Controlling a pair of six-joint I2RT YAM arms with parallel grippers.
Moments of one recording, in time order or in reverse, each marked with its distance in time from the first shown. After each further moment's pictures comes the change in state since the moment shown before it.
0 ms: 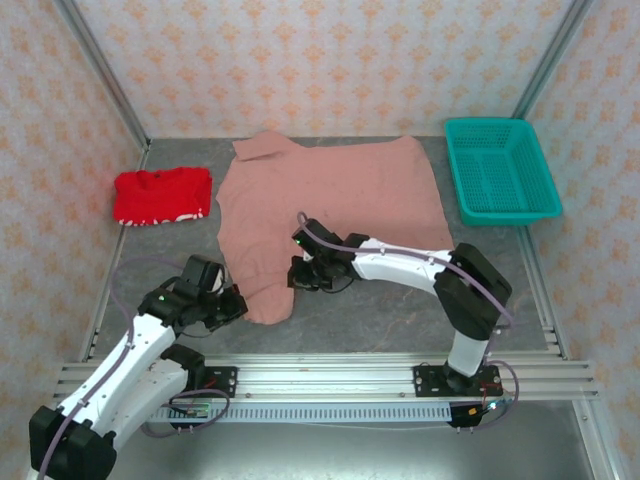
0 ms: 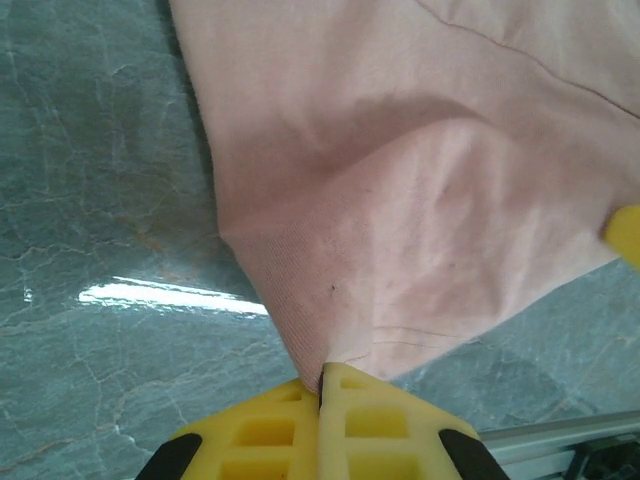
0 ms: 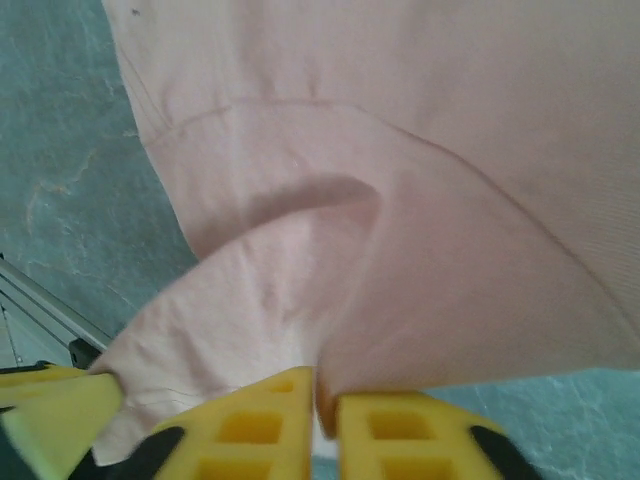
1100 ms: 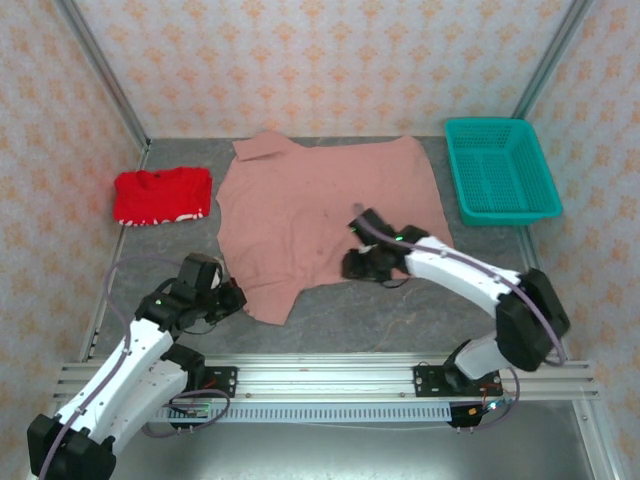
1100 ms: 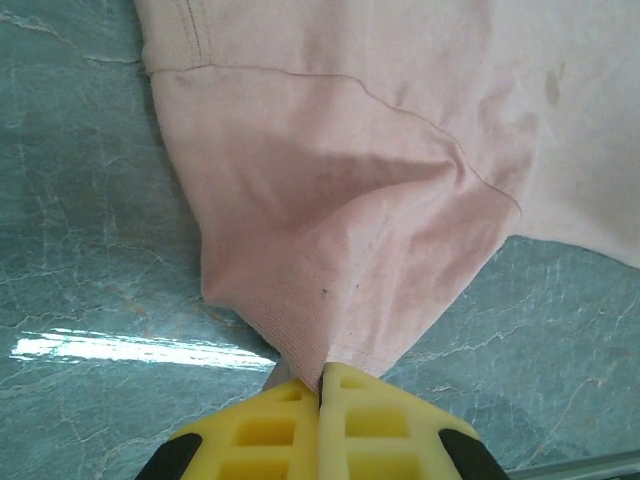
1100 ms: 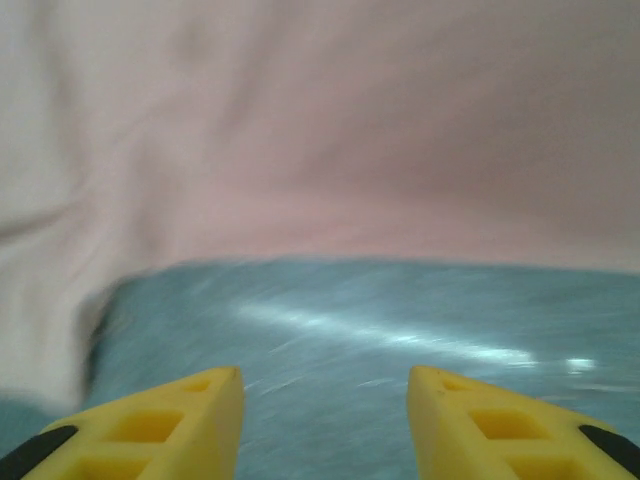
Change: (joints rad) left arm 0.000 -0.033 0.006 0.063 -0.056 -0.014; right arm -0.304 -0.388 -0.245 -0.309 0.244 -0.239
